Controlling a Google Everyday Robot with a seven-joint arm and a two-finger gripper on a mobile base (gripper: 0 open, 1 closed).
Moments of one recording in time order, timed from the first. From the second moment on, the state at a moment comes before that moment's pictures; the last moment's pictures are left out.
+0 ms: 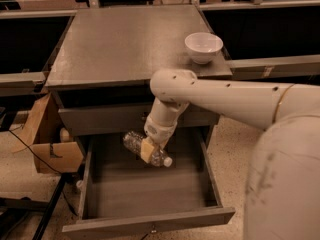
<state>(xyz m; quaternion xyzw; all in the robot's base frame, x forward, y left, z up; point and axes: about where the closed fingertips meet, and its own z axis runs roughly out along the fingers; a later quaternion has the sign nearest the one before) 0.539 0.016 0.634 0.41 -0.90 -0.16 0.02</state>
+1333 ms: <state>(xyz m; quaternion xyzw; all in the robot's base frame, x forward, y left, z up) 0.540 -0.004 0.539 0.45 -0.87 -0.19 -0.02</state>
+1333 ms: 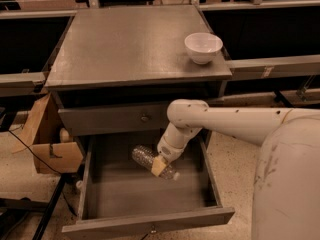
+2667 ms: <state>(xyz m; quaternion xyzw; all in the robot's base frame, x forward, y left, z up) 0.572 -0.005 0.394 0.54 -0.81 -0.22 -0.01</state>
